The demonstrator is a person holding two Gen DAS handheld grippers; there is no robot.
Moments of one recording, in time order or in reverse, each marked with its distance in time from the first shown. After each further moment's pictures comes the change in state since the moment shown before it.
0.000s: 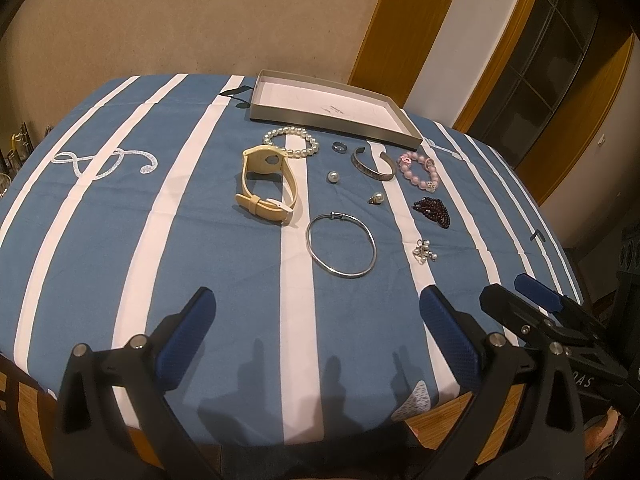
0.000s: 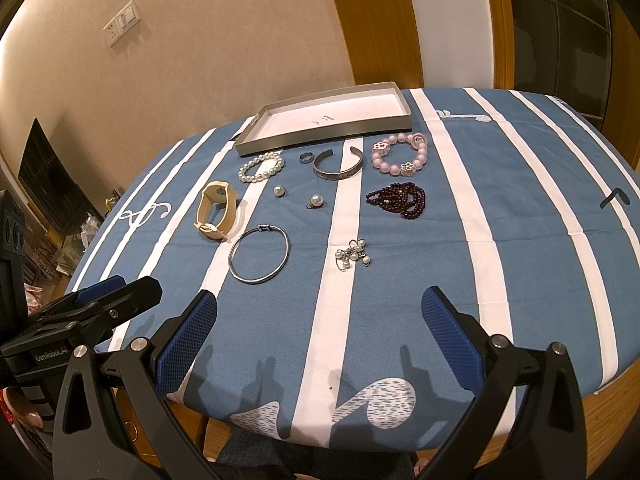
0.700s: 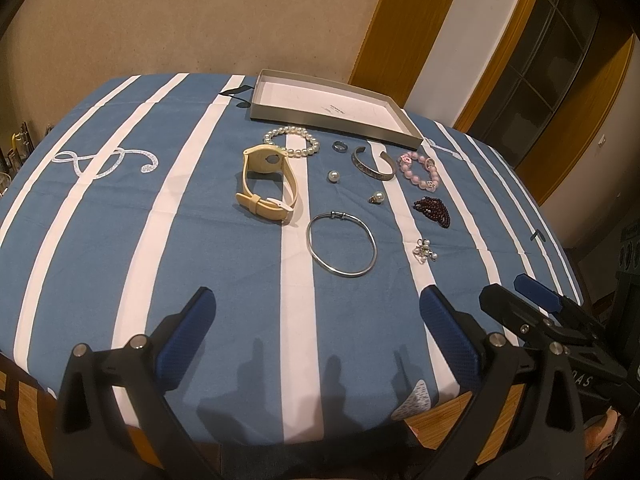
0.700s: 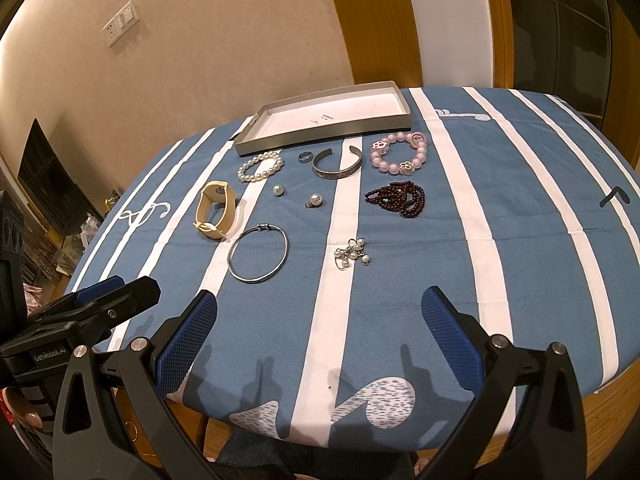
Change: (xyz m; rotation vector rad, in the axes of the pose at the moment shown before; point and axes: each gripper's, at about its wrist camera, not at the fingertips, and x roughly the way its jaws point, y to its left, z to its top) left arm 0.000 0.000 0.000 0.000 0.002 0.000; right arm 0.000 -0.001 0.000 0.002 0.002 -0.001
